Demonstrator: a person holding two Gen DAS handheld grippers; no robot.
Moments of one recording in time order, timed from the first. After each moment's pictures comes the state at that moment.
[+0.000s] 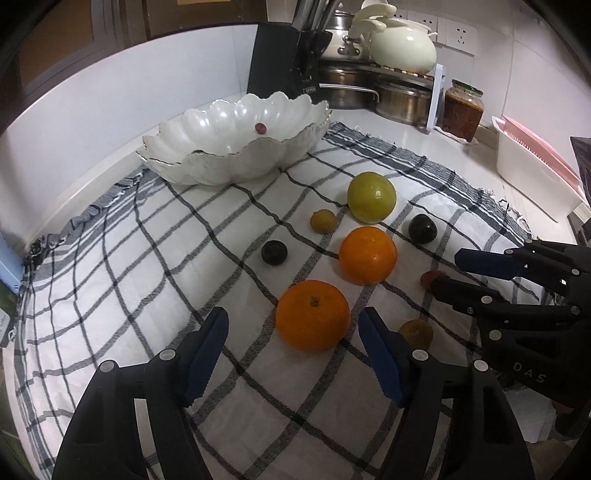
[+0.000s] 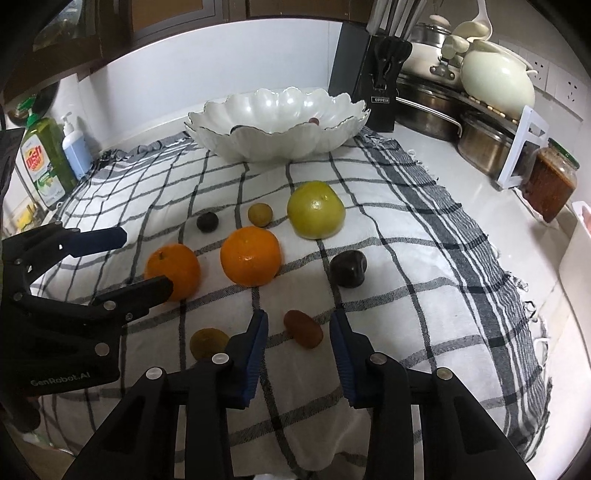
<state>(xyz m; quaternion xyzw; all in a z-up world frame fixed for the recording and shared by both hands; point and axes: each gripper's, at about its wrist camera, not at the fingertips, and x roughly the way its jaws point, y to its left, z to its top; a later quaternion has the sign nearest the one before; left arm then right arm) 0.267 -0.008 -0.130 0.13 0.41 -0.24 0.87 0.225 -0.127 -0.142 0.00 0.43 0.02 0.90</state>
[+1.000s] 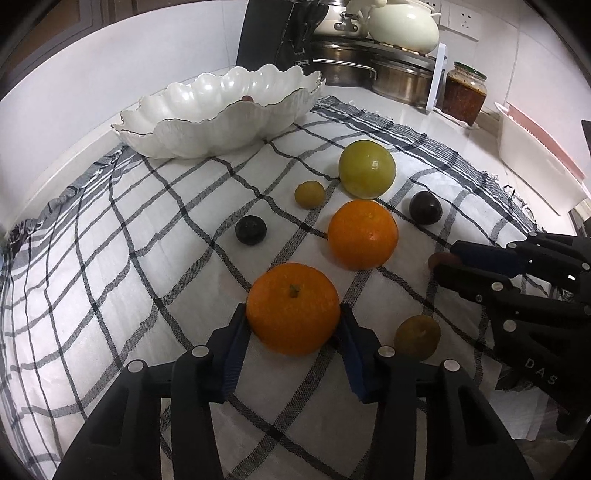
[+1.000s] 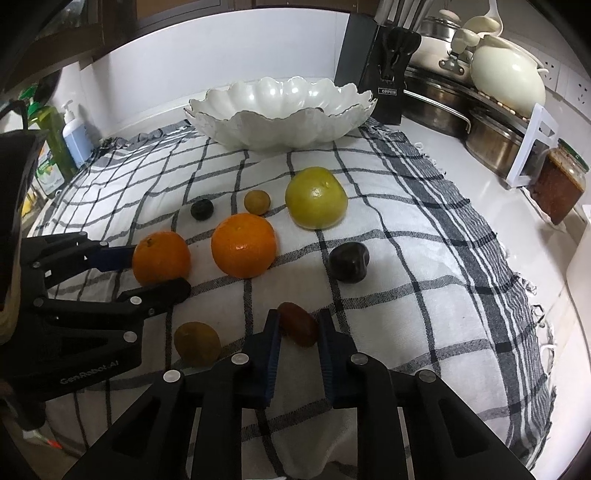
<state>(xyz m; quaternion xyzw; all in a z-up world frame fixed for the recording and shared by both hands) 0.276 -0.020 -0.154 0.13 0.45 -0.24 0.85 0.232 -0.133 -0.152 -0.01 0.44 0.03 0.90</state>
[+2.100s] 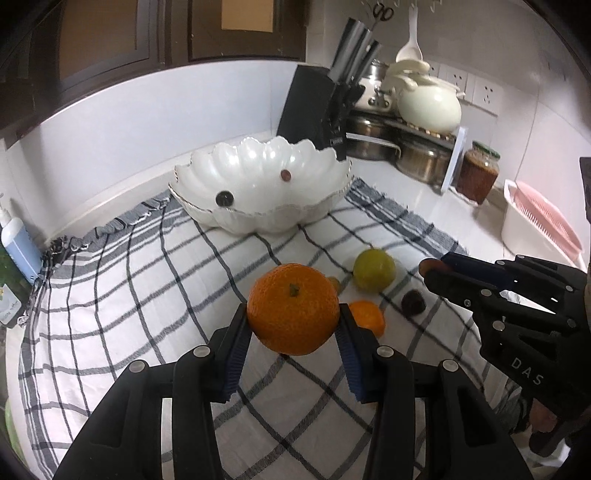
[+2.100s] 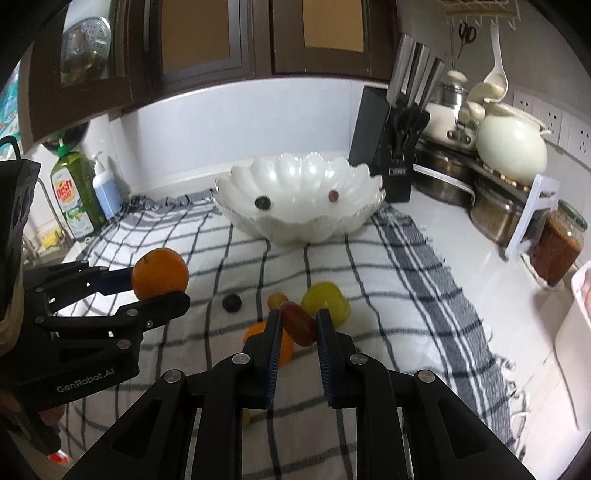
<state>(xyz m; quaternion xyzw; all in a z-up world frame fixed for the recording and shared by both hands) 0.274 -0.002 -0.076 0.06 0.37 -0.20 0.91 0.239 -0.132 -0.080 -0.01 0.34 0.07 0.94</state>
